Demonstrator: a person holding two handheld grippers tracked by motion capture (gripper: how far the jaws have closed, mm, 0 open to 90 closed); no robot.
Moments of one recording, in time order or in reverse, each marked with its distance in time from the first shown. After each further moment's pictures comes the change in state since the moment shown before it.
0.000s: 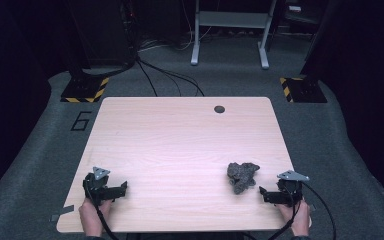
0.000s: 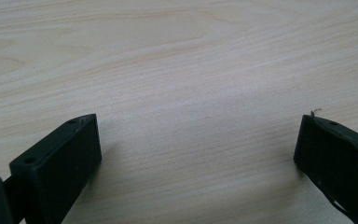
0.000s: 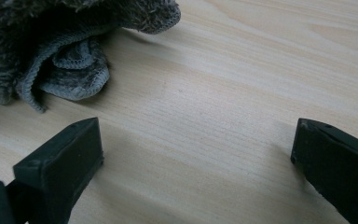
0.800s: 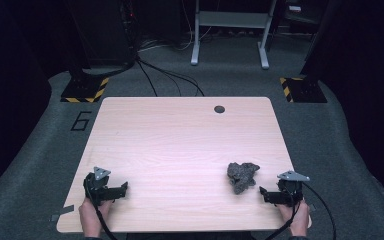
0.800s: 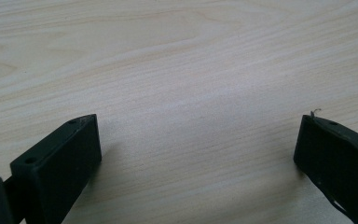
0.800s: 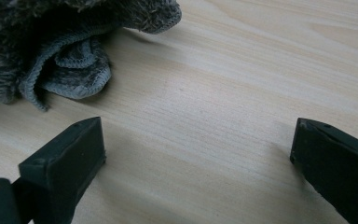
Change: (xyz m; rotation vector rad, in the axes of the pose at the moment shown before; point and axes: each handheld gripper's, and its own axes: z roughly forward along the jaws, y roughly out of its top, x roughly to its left) left arm -0.001 0.000 0.000 -0.005 -0.019 0.018; right arm 0.001 0.000 -0.001 0.000 0.008 0.017
